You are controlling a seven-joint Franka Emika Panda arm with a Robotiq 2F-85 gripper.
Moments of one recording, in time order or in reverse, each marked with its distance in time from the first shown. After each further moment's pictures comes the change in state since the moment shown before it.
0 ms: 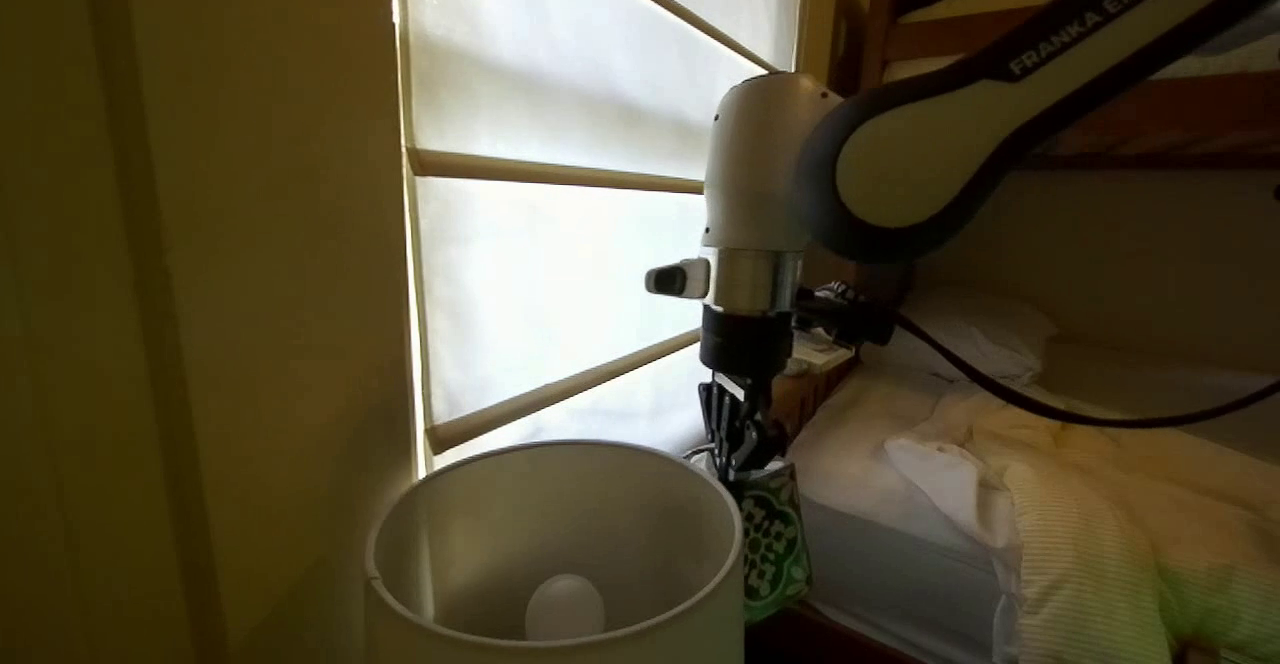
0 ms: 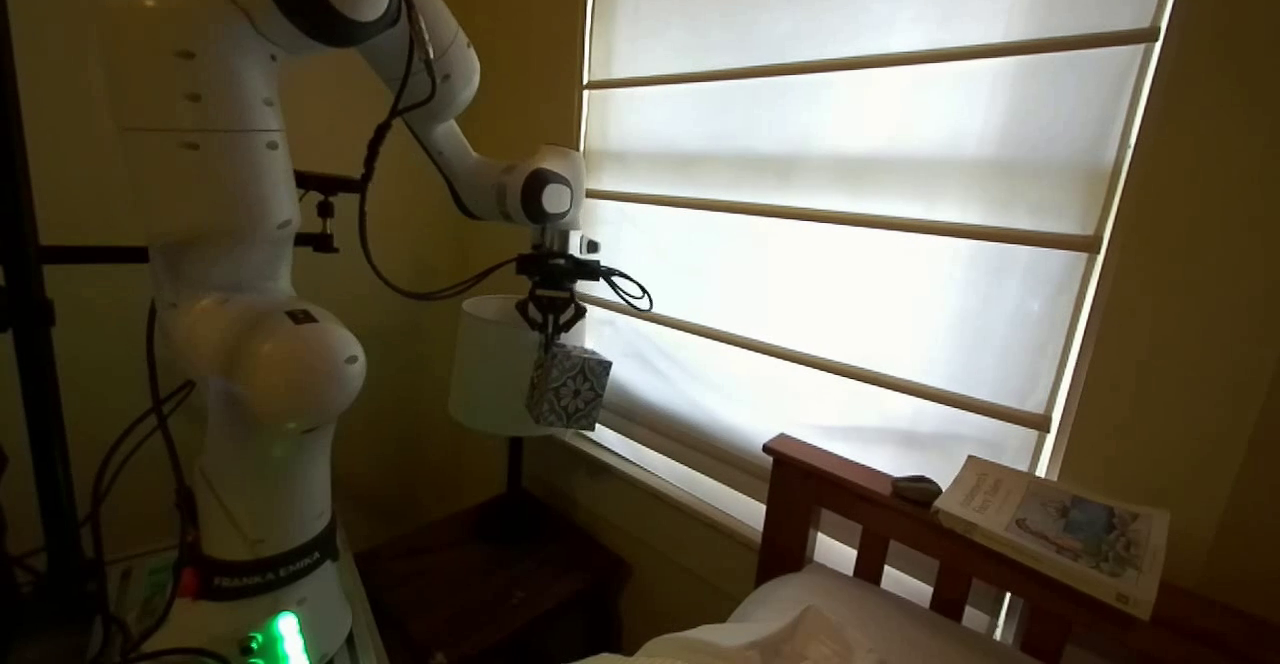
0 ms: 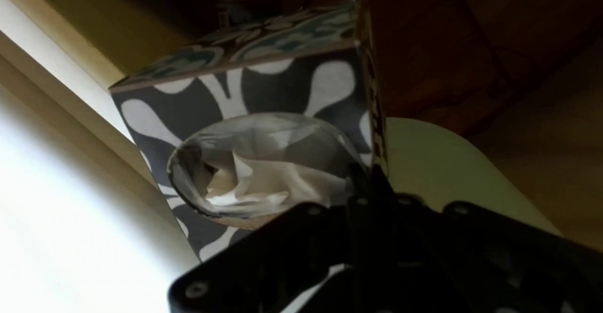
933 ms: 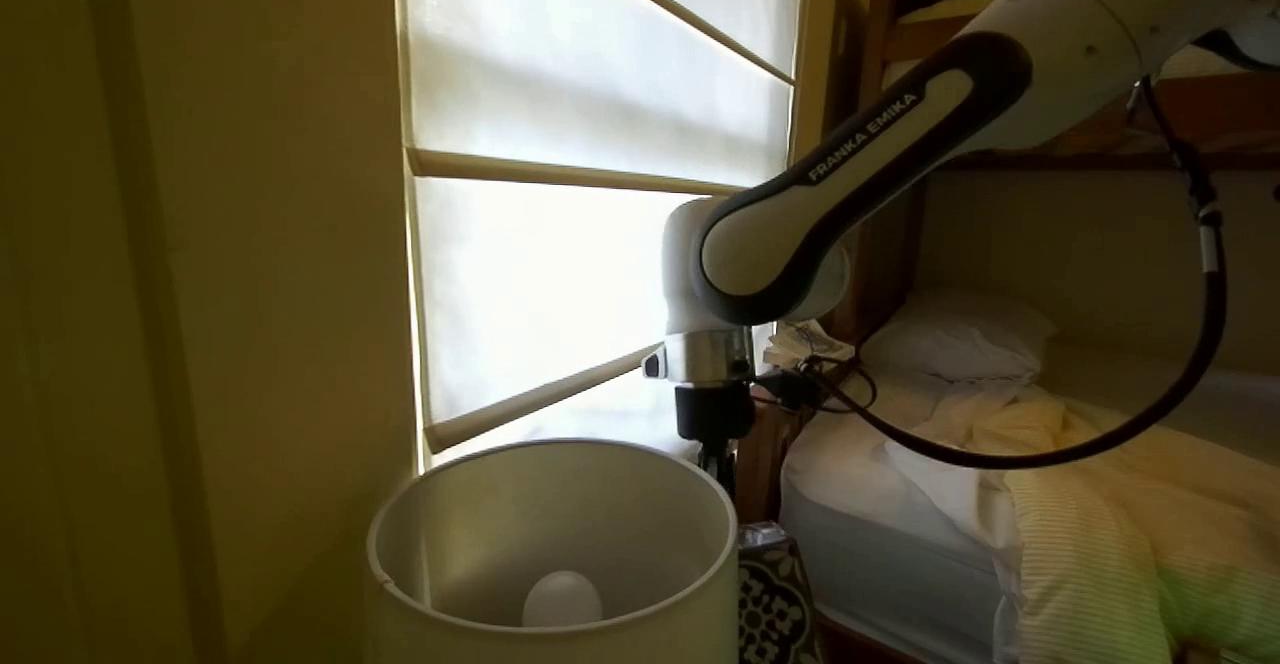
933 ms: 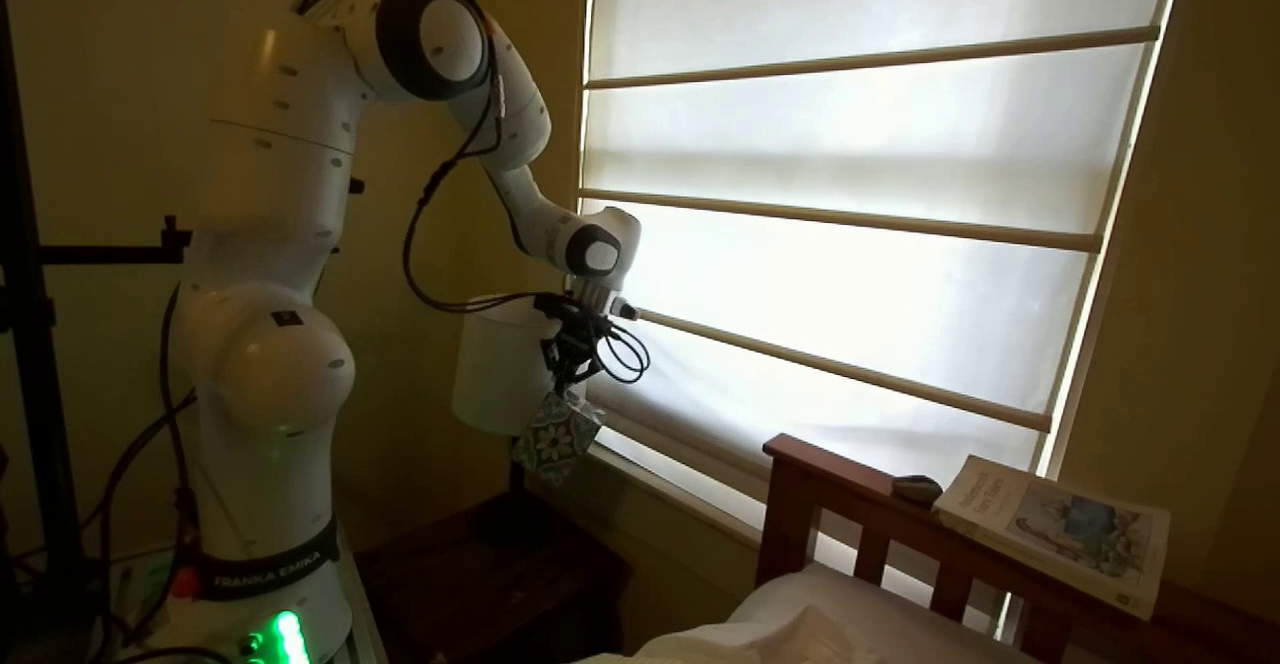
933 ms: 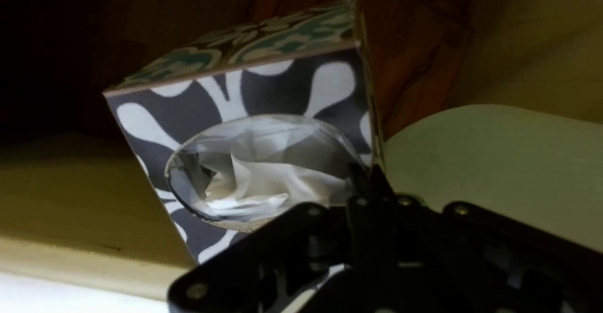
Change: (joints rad) arm -0.120 0.291 0.001 0.143 0.165 -0.079 0.281
